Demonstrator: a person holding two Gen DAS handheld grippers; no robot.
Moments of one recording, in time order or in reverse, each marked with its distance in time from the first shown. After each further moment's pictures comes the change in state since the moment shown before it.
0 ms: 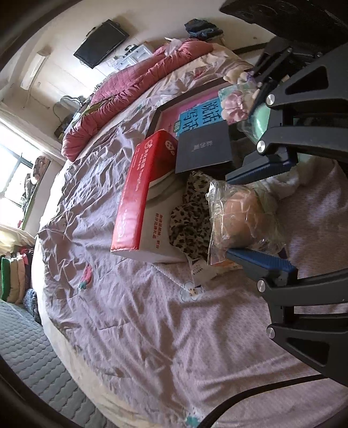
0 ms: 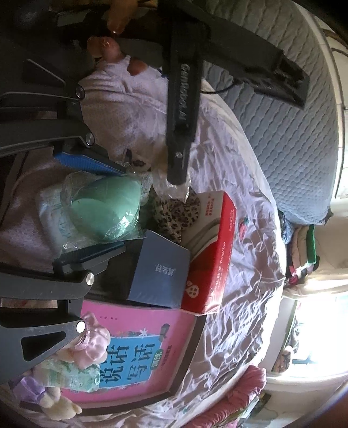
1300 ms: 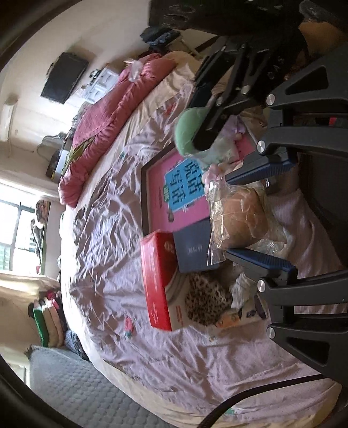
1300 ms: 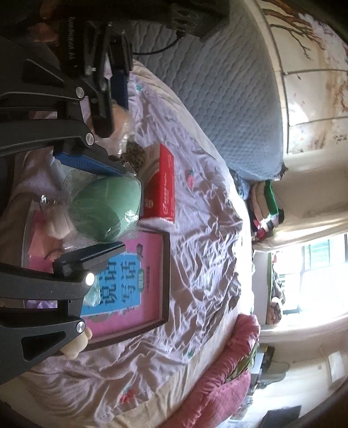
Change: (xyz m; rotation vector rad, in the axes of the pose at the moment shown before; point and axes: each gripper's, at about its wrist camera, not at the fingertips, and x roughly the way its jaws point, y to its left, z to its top) left arm -0.056 -0.149 -0.035 0.257 -0.044 0.010; right arm -0.135 -0.079 -0.011 0.208 -0.219 -0.126
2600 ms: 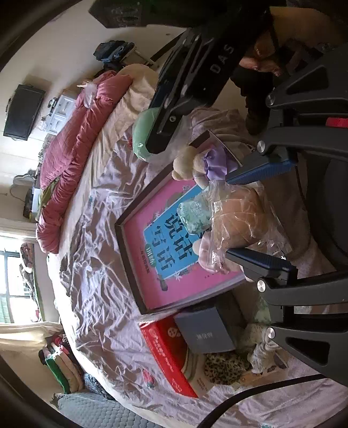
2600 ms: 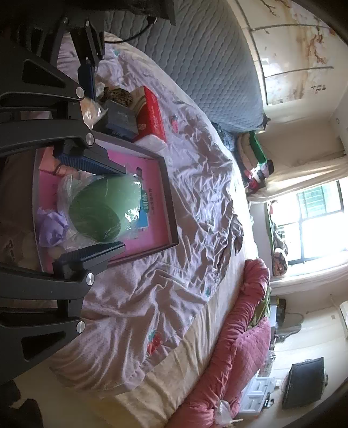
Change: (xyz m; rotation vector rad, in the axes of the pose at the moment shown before) left arm 0.068 -0.103 -0.003 0.194 0.110 -0.040; right arm -0.033 -0.107 -0.022 0.158 -0.028 -0.171
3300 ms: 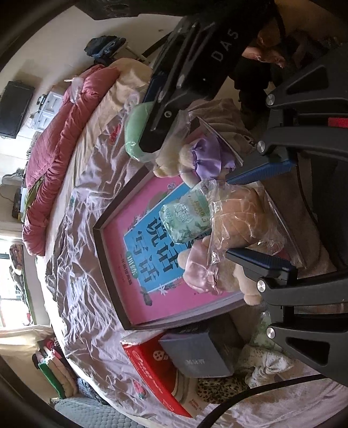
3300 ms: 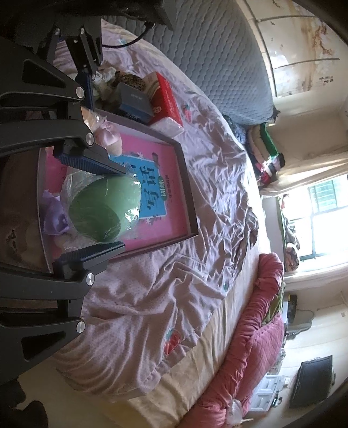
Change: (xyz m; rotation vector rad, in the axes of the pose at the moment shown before) left arm 0.046 -0.011 -0.006 0.016 0.060 0.010; right arm 0.029 -0.018 -0.017 0.014 0.059 -0.019
